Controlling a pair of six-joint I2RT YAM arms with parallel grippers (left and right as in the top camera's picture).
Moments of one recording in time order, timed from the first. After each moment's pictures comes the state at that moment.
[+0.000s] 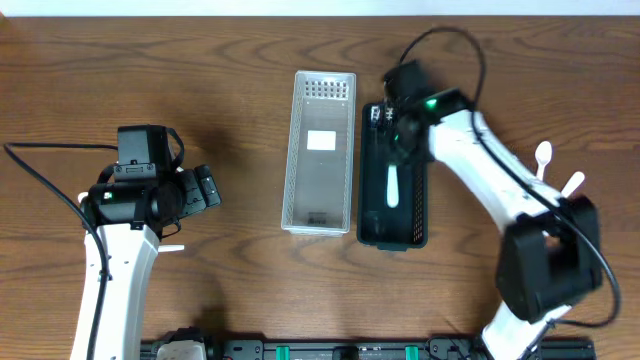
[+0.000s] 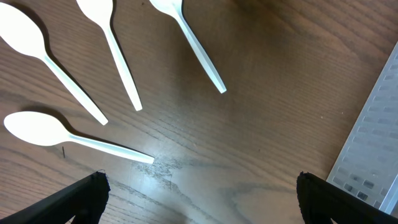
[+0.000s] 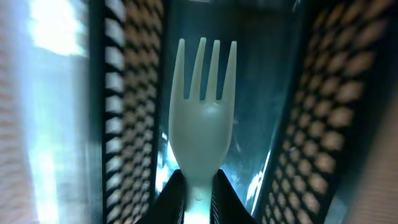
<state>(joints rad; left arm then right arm) 0.06 1.20 1.02 -1.01 -0.06 -0.30 0.40 1.88 1.44 -0.92 -0.05 0.42</state>
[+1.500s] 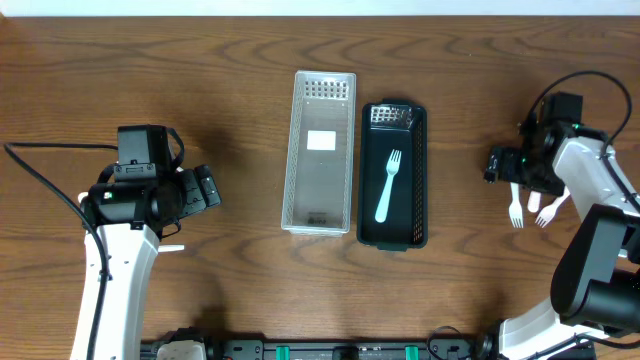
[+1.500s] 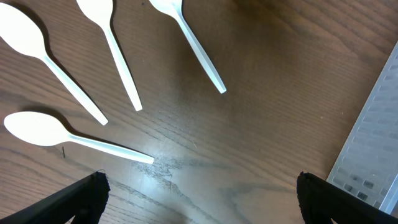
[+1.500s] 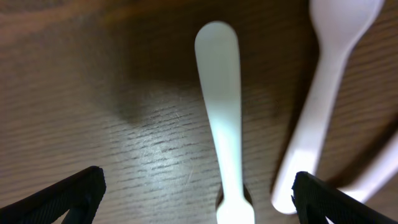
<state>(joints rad) 0.06 1.20 1.02 -1.01 -0.06 -0.30 -0.24 1.78 1.12 -0.73 0.01 0.04</state>
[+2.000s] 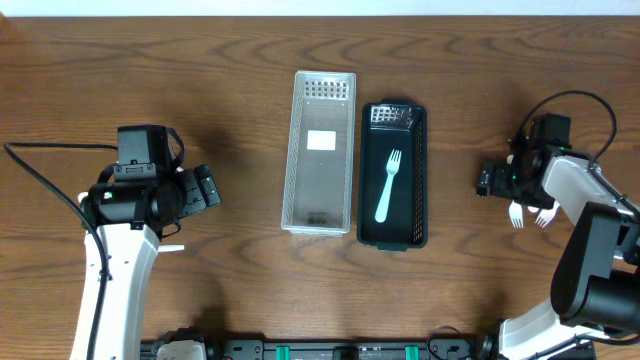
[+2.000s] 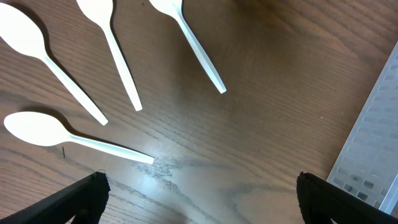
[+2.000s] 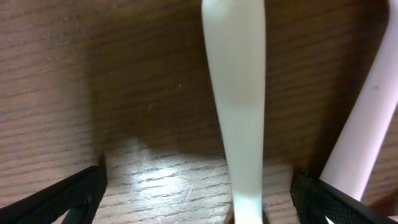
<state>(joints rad) 0.06 1.20 1.02 -1.01 -0.06 -0.30 -0.24 1.78 0.97 -0.56 0.00 0.01</state>
